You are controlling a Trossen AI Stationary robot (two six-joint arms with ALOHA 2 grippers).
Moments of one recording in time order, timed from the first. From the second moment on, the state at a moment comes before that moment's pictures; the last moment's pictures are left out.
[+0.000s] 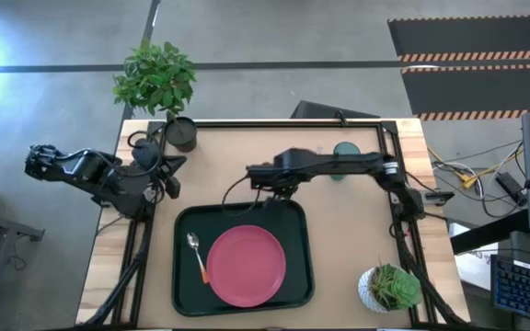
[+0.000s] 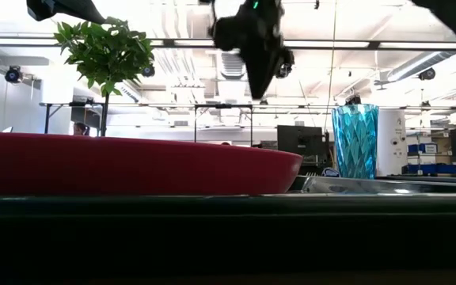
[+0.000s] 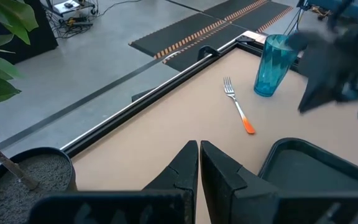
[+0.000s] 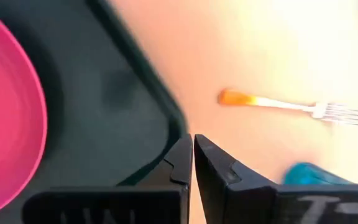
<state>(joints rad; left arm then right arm) -0.31 0.73 1.02 -0.99 -0.87 -0.67 -0.01 2.13 2.13 -1.46 0.16 0.46</state>
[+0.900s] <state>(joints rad) -0.31 0.76 1.02 -0.98 -0.87 -0.67 -0.35 1.76 1.98 -1.57 0.20 0.47</state>
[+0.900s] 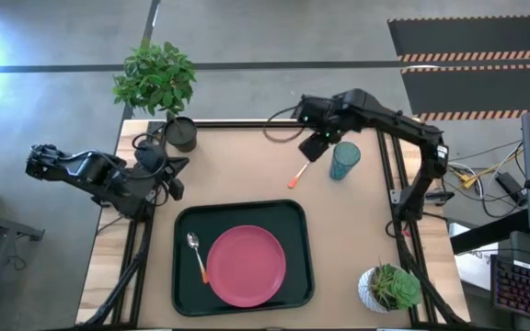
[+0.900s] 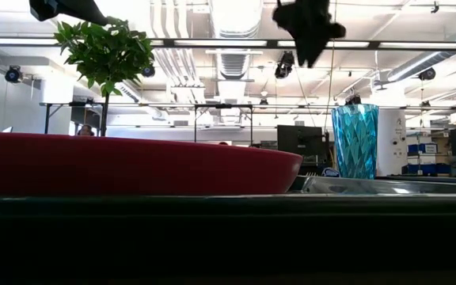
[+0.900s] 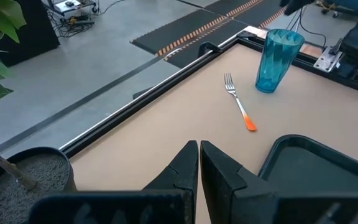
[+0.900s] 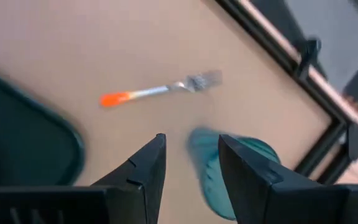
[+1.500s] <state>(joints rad) -0.31 0.76 1.02 -0.98 -0.87 -0.67 -0.51 1.64 1.58 -1.55 -0.04 0.54</state>
